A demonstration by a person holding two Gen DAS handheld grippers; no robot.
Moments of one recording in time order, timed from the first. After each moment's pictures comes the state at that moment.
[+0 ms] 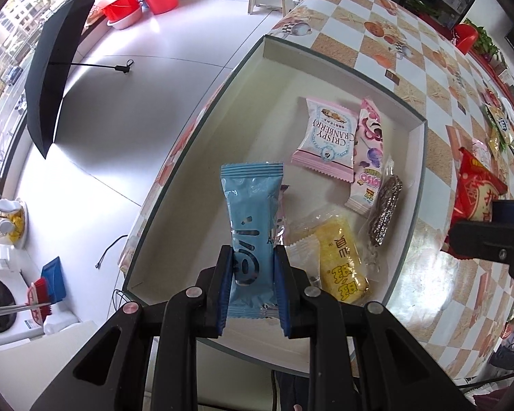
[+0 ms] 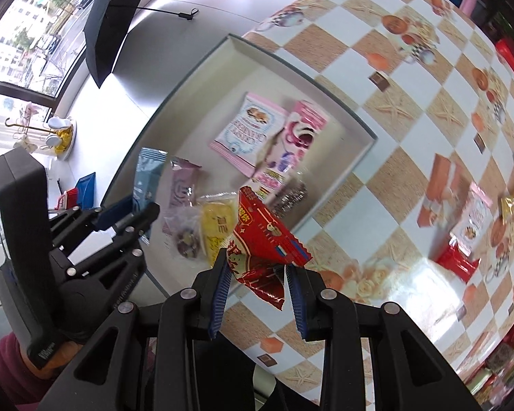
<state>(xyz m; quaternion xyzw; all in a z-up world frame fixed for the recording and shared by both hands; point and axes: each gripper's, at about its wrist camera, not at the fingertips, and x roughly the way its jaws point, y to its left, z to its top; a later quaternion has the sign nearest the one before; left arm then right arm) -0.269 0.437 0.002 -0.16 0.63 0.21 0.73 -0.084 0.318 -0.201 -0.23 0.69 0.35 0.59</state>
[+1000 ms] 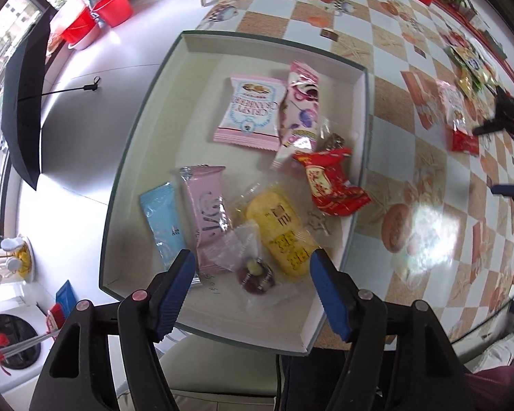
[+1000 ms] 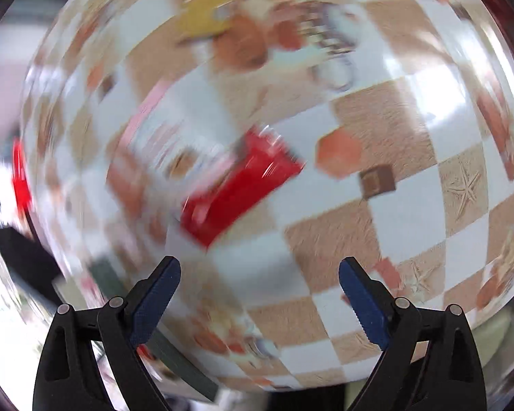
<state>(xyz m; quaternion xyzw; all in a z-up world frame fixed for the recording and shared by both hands) -0.251 0.383 0.008 -0.10 0.67 0.14 0.72 0.038 0.046 -0.291 0.20 0.78 -0.07 0.59</state>
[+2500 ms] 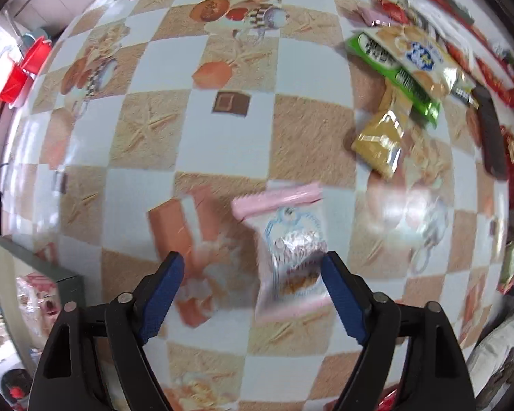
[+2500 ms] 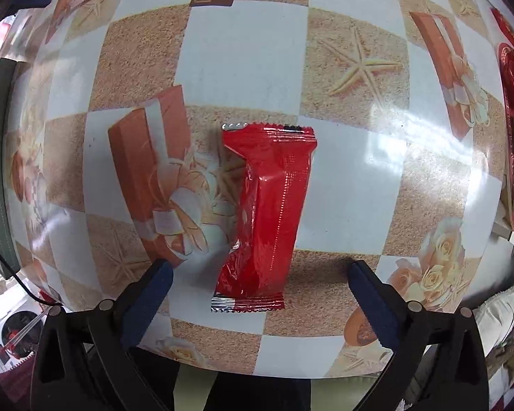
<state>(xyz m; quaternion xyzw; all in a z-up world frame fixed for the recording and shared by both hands) 0.022 0.202 -0.055 -0.07 0.68 0.06 0.73 -0.145 -0.018 -0.320 -0.08 0.79 0.06 0.60</state>
